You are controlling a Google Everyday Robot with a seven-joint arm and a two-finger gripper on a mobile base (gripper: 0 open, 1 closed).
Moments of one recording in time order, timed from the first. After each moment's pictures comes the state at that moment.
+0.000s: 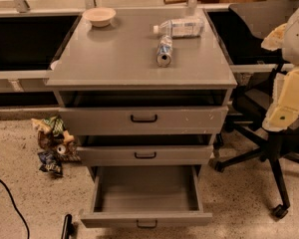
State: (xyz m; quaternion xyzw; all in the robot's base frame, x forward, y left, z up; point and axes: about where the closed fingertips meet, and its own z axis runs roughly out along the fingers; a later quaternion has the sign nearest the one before) arm 0.438 -0.214 0.986 -0.60 0.78 -0.05 0.17
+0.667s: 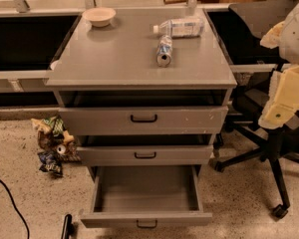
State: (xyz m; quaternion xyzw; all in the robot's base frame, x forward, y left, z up) arm 0.442 -0.212 0.988 -0.59 0.78 -0.05 0.18
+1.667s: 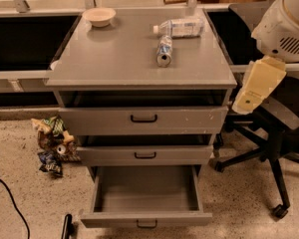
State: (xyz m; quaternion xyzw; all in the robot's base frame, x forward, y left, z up) arm 0.478 -0.196 0.985 -0.54 0.81 -0.07 0.21
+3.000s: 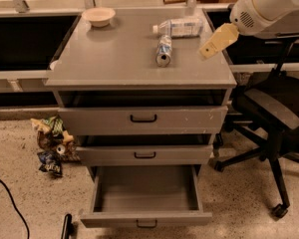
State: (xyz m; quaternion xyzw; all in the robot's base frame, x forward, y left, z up) arm 0.661 -0.190 0.964 -0.39 0.85 0.03 0.35
